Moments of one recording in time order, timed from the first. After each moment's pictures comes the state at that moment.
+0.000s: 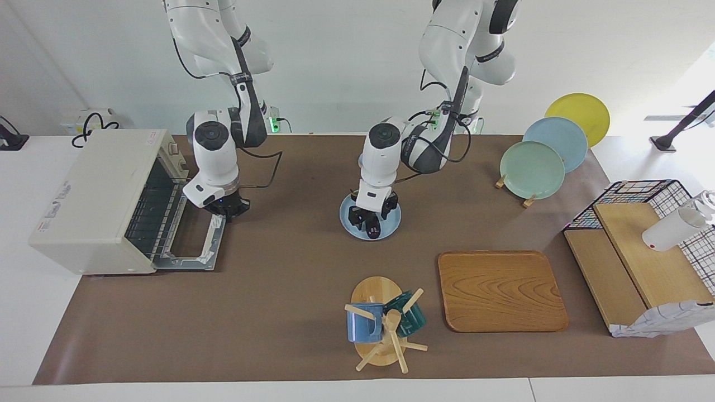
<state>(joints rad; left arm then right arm) -0.78 0.40 0.06 -1.90 -0.05 2.37 -1.07 0.07 0.07 0.02 -2.31 -0.26 2.33 0.23</state>
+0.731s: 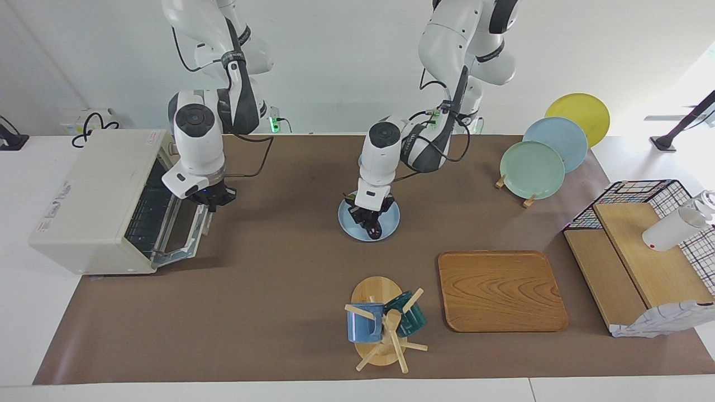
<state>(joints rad) -0.78 0.38 0.06 -1.89 -0.08 2.36 -1.06 0.06 0.02 0.02 -2.14 -0.26 2.06 0.14</state>
